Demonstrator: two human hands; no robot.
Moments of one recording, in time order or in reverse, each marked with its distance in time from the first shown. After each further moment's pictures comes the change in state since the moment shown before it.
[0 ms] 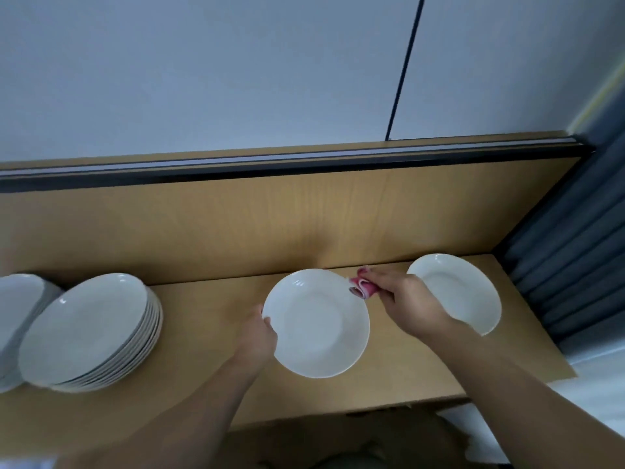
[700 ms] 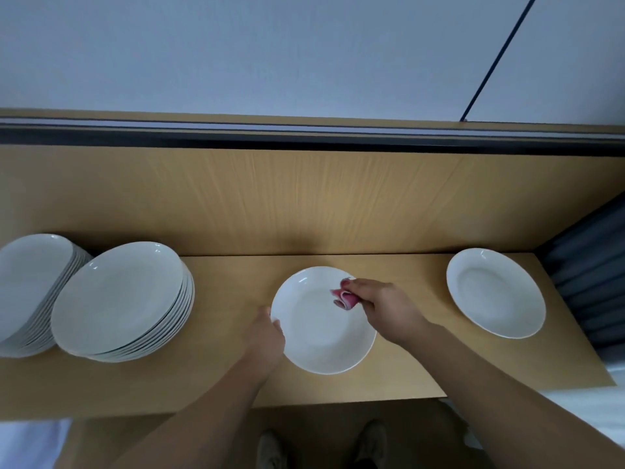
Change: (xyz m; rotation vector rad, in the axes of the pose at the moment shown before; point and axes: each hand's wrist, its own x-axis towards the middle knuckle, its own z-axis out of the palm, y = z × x) left_hand 0.016 -0.077 -0.014 0.027 -0.049 -0.075; right_hand 0.024 -0.035 0.105 0.024 -0.264 0.079
